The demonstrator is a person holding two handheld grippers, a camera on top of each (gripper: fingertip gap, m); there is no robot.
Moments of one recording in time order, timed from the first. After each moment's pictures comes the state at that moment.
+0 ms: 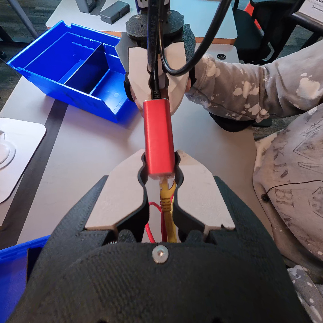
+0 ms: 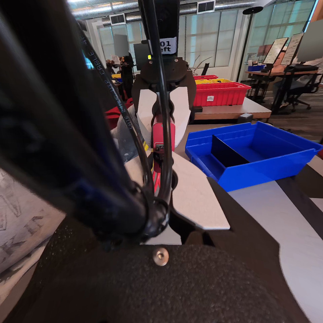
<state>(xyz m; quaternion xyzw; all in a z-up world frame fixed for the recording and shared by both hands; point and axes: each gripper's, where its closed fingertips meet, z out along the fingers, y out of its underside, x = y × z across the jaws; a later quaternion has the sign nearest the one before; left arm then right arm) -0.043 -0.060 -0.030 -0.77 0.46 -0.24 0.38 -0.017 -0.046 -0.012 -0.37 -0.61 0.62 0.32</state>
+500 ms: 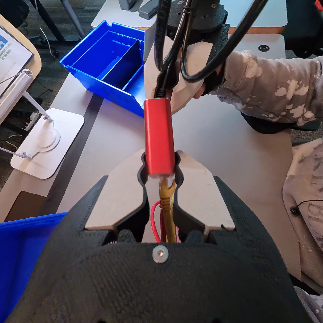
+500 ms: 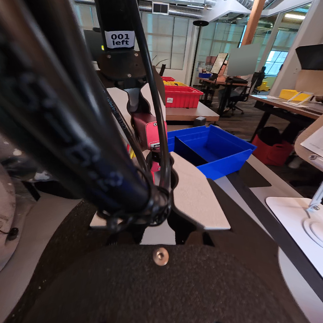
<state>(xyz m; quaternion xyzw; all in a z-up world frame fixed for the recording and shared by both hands) -0.061 -0.046 -0.023 -0.79 0.42 -0.15 0.42 -0.036 -0.024 -0.005 -0.41 -0.59 0.54 0.43</state>
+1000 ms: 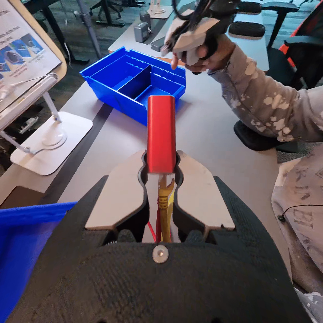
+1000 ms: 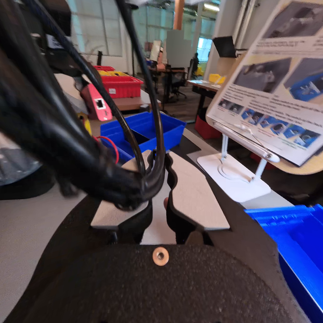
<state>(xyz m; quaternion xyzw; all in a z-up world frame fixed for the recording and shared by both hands) -0.096 -0.046 -0.002 -0.78 0.37 -0.21 0.46 0.049 0.069 0.012 -0.52 -0.52 0.45 0.51</state>
